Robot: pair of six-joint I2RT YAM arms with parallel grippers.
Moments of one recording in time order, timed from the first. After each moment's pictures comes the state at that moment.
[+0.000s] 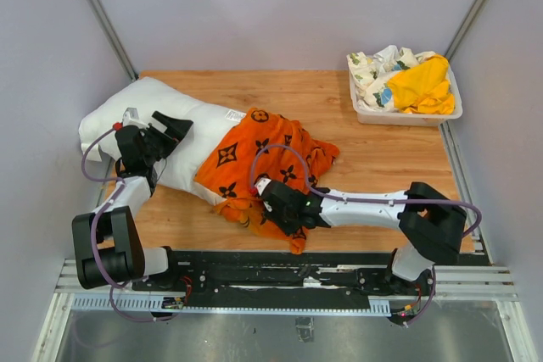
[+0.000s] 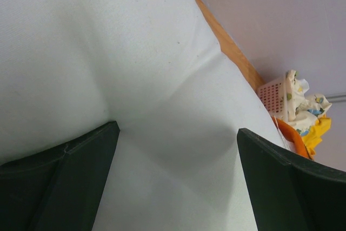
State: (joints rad) left arm 0.23 1.30 0.57 0.43 0.38 -0.81; right arm 1.14 1.60 0.92 -0.37 0.08 0.19
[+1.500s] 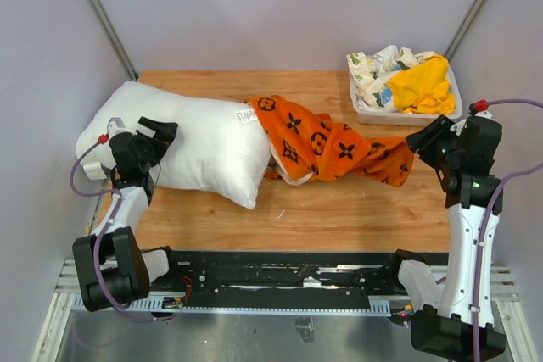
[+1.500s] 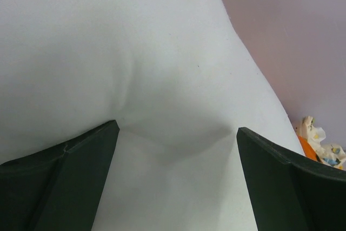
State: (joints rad) left arm 0.28 1.19 0.53 0.35 0.20 -0.85; right arm -0.26 0.86 1.10 -0.76 -0.20 0.47
